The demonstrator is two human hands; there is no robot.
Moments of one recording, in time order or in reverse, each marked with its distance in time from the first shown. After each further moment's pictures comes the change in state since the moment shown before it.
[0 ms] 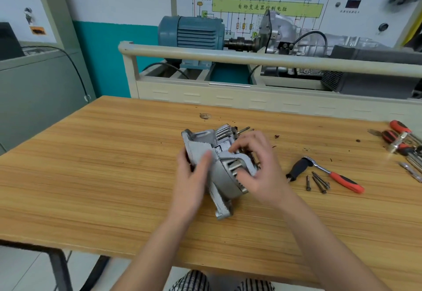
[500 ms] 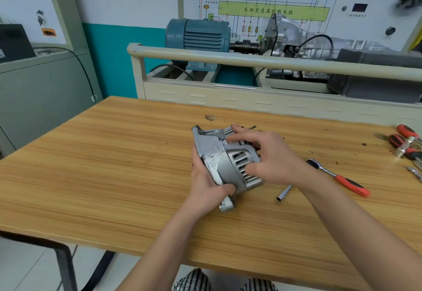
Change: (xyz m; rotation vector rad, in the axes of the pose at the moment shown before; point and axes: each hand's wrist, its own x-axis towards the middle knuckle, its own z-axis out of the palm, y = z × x) left_hand -0.004 -0.003 0.002 0.182 -0.255 -0.066; right_hand 0.033 -0.022 -0.028 -0.221 -0.414 0.172
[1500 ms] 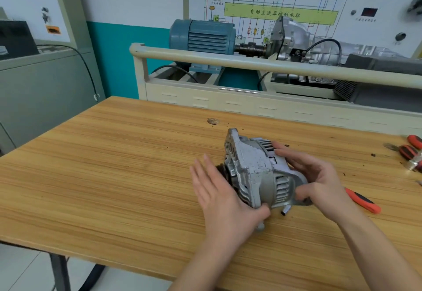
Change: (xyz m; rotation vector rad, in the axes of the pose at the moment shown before) left_hand -0.009 -0.008 0.051 0.587 0.314 0.107; right_hand -0.039 0.077 -0.006 0.721 0.216 -0.012
